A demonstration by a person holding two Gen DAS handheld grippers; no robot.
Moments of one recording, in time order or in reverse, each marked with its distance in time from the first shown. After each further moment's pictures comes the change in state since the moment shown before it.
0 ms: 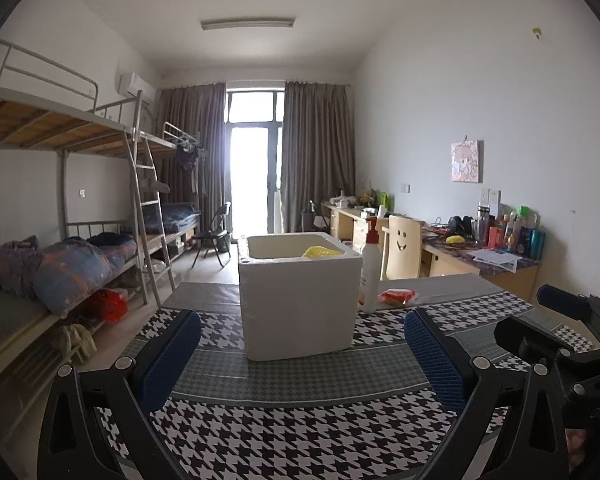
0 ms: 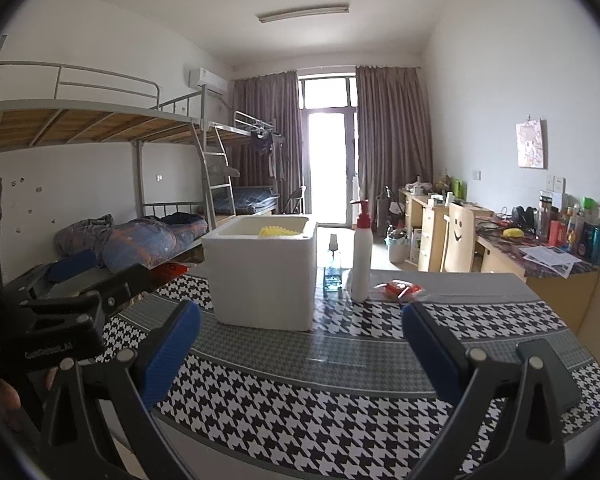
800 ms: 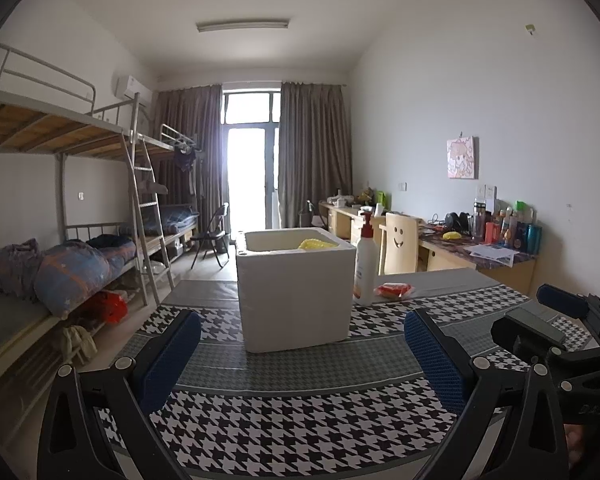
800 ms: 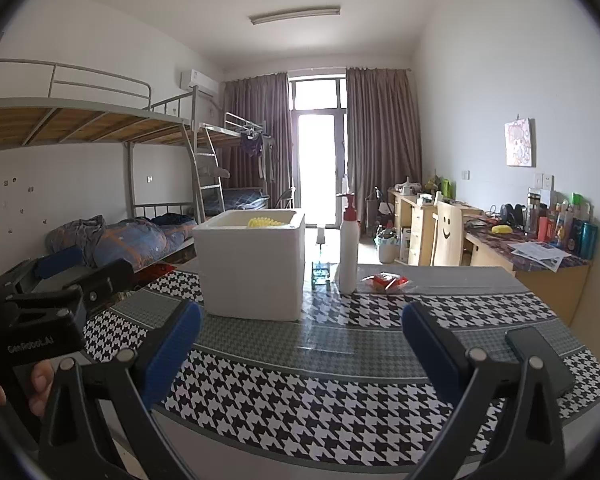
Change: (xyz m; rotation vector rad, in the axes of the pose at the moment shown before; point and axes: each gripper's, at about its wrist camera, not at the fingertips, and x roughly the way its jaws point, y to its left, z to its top) left arm -0.007 -0.002 -0.006 0.015 0.000 -0.002; right arm -0.012 -0.001 -0.016 0.005 -0.007 -0.038
